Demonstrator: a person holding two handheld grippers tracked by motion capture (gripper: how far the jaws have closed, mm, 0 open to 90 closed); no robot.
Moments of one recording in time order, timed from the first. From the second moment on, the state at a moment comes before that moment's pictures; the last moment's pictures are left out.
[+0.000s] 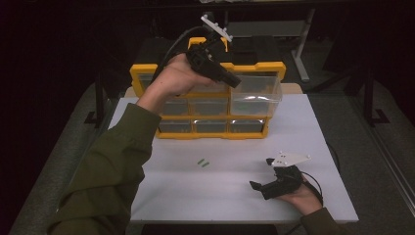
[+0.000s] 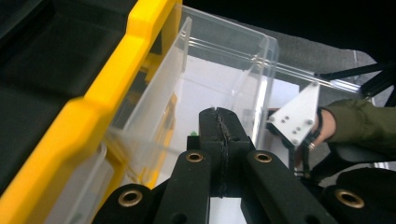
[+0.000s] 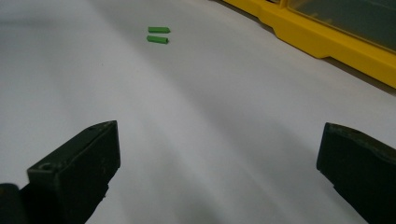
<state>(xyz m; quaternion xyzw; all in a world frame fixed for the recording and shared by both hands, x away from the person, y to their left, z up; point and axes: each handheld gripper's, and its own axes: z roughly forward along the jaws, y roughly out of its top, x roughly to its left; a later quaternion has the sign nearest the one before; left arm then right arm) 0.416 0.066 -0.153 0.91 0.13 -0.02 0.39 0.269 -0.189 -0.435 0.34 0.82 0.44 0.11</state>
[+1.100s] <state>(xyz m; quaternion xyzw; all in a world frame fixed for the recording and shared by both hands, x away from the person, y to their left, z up) 0.396 0.137 -0.262 0.90 0.20 0.01 0.39 0.270 -0.188 -0.437 0.33 0.83 0.43 0.12</state>
